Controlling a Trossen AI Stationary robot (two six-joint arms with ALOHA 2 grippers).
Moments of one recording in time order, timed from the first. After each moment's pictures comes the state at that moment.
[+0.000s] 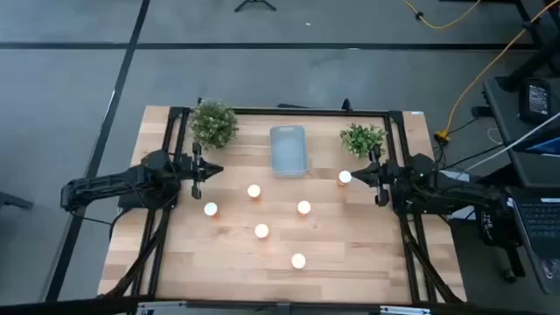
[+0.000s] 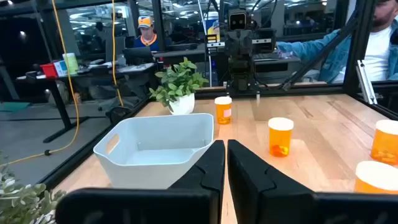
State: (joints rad) left arm 0.26 0.06 0.01 0.05 0.12 0.07; right arm -0.24 0.08 0.01 0.18 -0.26 0.02
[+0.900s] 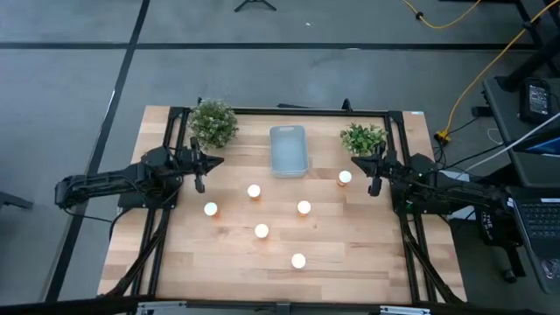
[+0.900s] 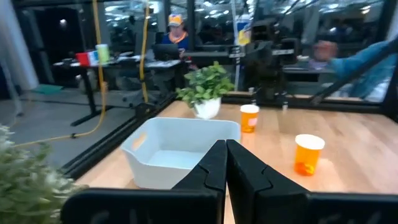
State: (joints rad) left arm 0.26 0.21 0.08 0.11 -0.02 -0.01; right arm -0.24 0.09 0.01 0.16 0.05 0.10
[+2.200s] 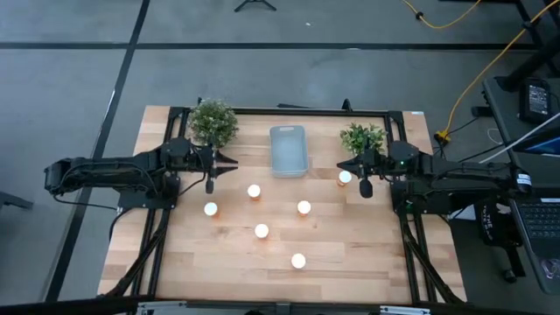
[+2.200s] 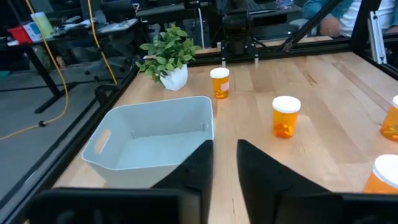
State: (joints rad) left arm 0.26 0.65 0.31 0.11 0.14 0.16; right arm -0.17 0.62 0.38 -0.01 -0.06 -0.04
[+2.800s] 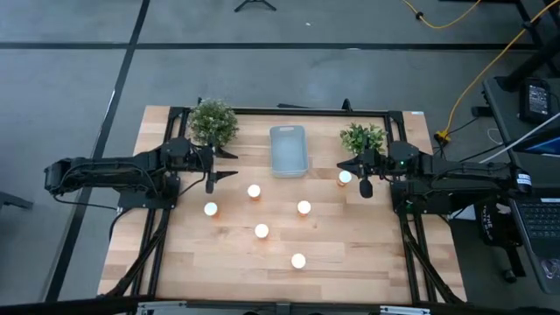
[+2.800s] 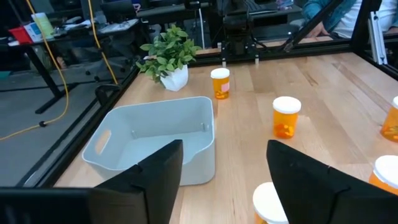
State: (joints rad) left arm 0.26 0.65 0.31 0.11 0.14 0.15; right arm -0.17 0.62 0.38 -0.01 -0.06 -0.04
